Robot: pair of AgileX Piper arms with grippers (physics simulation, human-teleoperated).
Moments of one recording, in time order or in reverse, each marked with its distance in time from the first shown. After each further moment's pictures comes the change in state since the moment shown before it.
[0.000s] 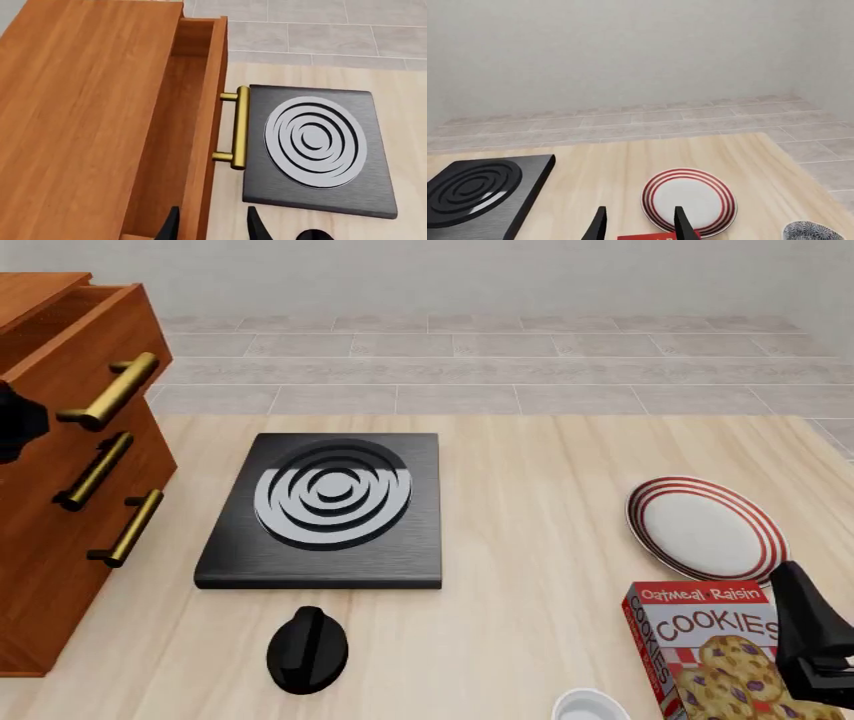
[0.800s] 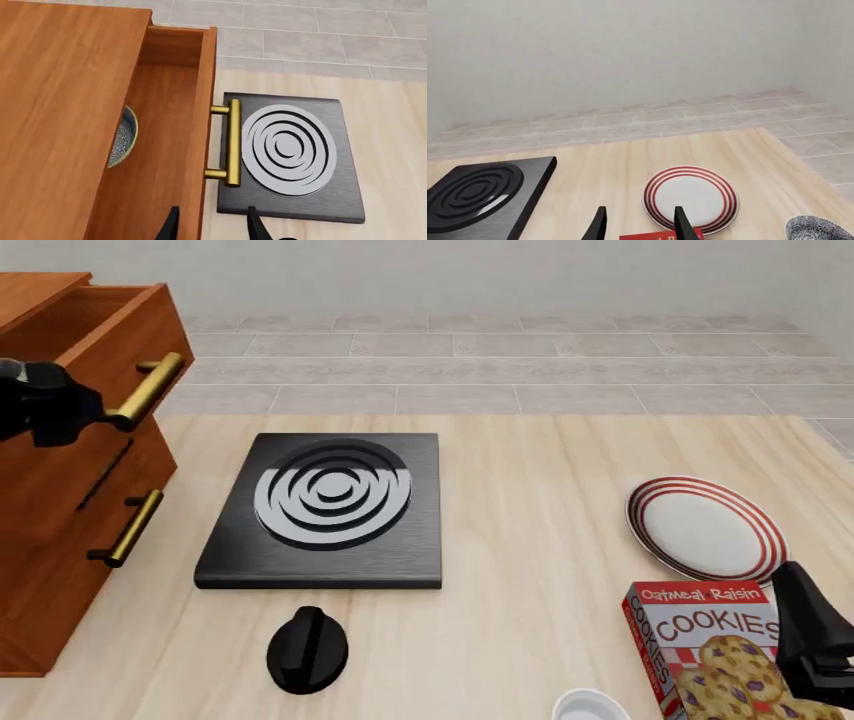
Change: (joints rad) left arm -0.124 0.065 0.002 -0.076 -0.139; right arm -0.009 -0.003 0.005 0.001 0.033
